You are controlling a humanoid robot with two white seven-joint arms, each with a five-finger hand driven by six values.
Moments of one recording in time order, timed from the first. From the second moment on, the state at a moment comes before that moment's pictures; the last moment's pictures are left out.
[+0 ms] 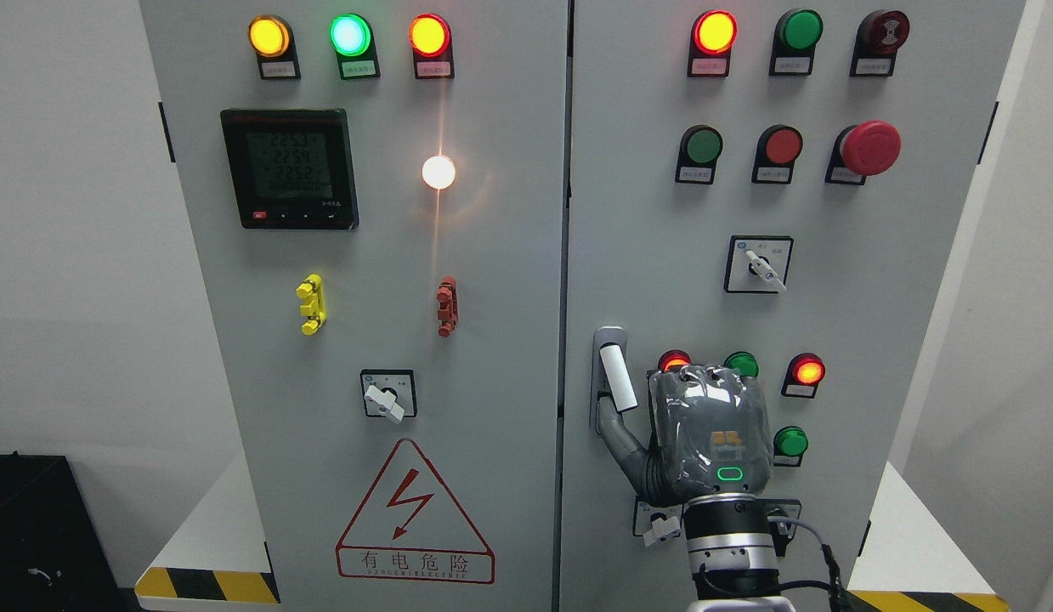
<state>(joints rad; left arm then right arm) 0.00 -0.10 -0.10 -0.07 0.07 -0.06 0.01 -0.46 0.09 0.26 -1.81 1.56 0.27 0.02</state>
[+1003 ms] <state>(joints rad) 0.00 -0.10 -0.10 -0.07 0.07 -0.06 0.01 -0.46 0.09 0.26 -1.81 1.56 0.28 0.02</state>
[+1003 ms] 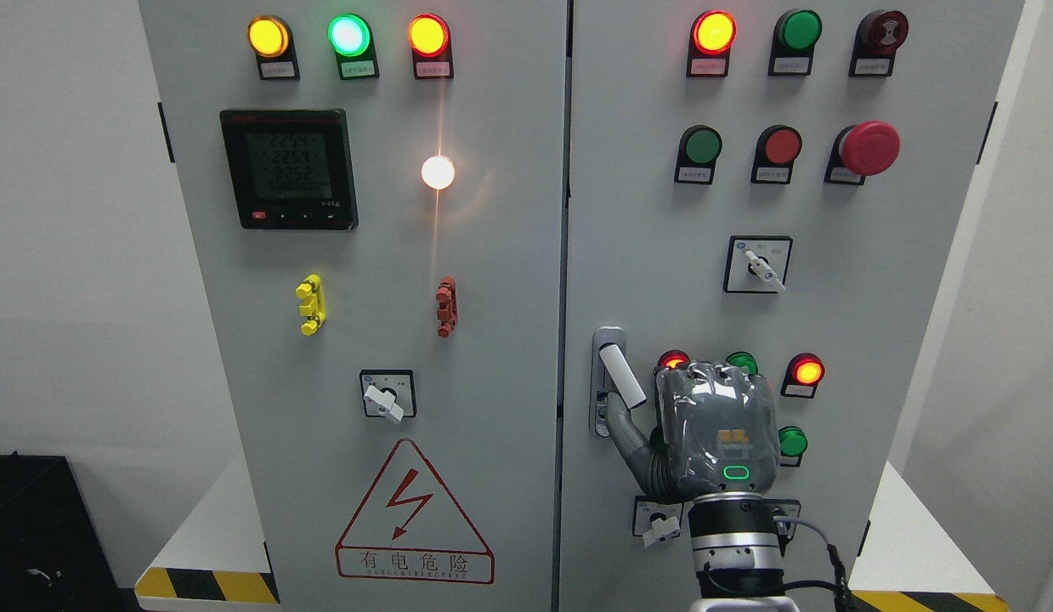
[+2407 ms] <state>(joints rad) 0.00 -0.10 -0.10 -0.07 0.07 -0.06 0.01 -0.46 0.09 0.26 -1.82 1.56 0.29 0.02</state>
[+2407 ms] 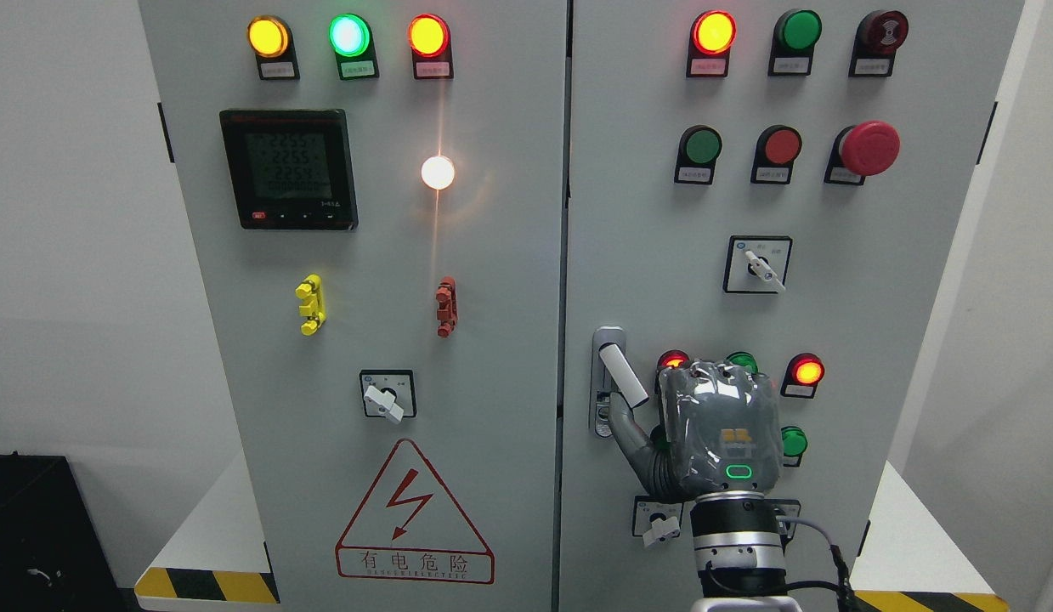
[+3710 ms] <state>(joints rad) 0.00 -0.10 -0.10 -0.07 0.07 -0.06 0.01 -0.47 0.09 0.26 -1.83 1.56 0.29 0.02</state>
